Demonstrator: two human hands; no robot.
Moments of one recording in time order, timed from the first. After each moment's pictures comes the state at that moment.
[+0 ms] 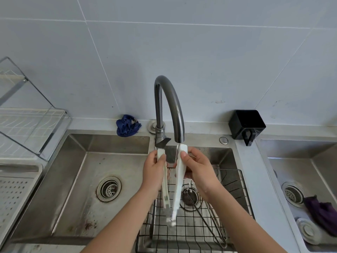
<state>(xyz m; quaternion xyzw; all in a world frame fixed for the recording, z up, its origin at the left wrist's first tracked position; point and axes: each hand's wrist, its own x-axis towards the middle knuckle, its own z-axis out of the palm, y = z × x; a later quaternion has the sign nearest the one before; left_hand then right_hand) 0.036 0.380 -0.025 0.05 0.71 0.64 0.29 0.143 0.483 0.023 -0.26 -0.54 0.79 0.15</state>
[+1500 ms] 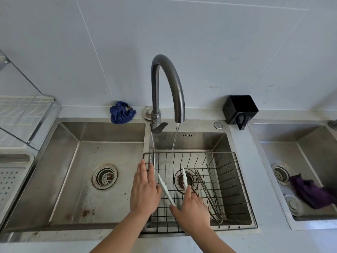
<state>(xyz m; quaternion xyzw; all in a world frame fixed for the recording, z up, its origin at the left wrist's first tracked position) 0.081 0.299 -0.113 0.37 0.92 0.08 0.08 0.225 0.388 -0.091 -0.43 -0.86 0.23 -0.16</state>
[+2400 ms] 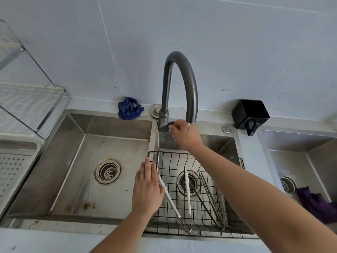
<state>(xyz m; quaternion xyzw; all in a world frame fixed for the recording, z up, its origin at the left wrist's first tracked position) 0.081 0.299 -0.119 0.37 0.92 0.07 0.08 0.055 0.504 0.004 -0.35 -0.87 0.35 0.02</state>
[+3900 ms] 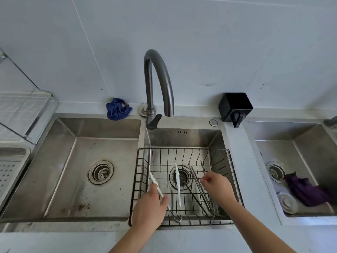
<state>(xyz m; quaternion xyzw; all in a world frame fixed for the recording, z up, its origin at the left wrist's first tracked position) 0.147 0.293 -0.075 0.29 0.91 0.18 0.24 0.262 0.501 -0.068 -0.45 -0.84 0.30 -0.06</state>
